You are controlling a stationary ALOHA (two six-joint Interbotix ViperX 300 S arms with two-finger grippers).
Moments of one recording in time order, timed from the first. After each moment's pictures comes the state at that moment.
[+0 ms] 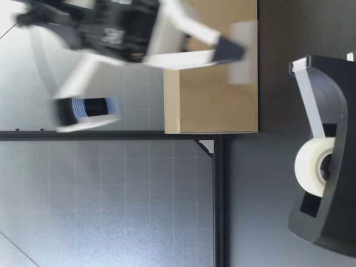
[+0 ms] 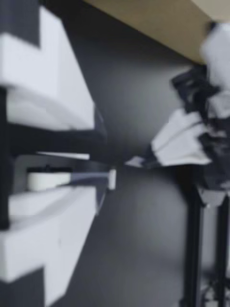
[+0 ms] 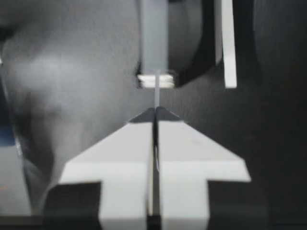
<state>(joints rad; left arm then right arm) 0.02 -0.62 1.19 -0.02 -0.40 -0.01 -0.32 0.05 0.44 0.66 0.98 -0.47</state>
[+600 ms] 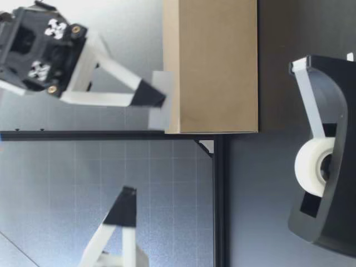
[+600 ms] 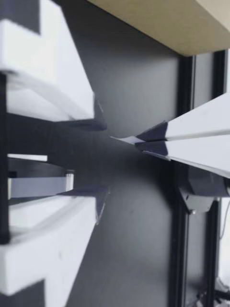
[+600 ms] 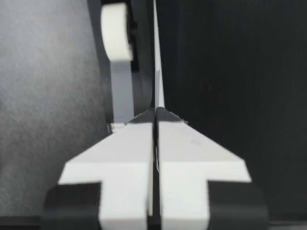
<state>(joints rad) 0.01 -0.23 1.00 -0.02 -0.61 0.00 -0.12 0.00 0.21 0.09 0.98 -0.04</state>
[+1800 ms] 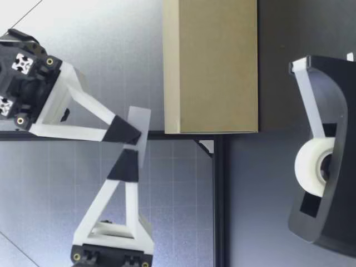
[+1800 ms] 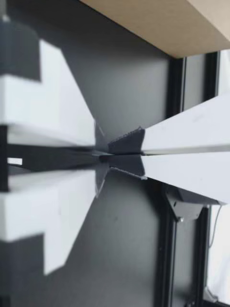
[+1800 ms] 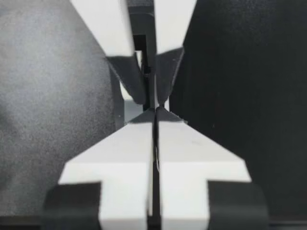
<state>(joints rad) 0.02 -0.13 0.91 -0.06 -0.65 0.00 -0.10 0.05 0.11 0.09 0.97 -0.06</state>
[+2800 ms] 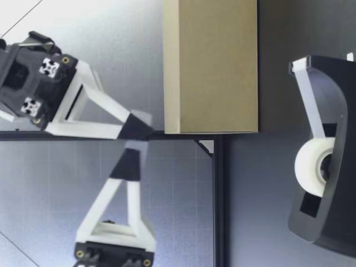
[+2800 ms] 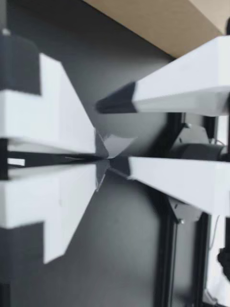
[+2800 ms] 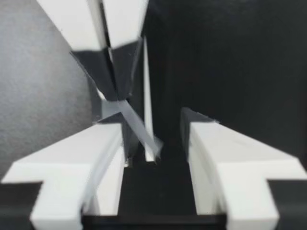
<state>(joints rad) 0.02 -0.12 0.92 -0.07 -0.65 0.00 -0.13 0.03 0.17 0.06 0.92 -0.04</state>
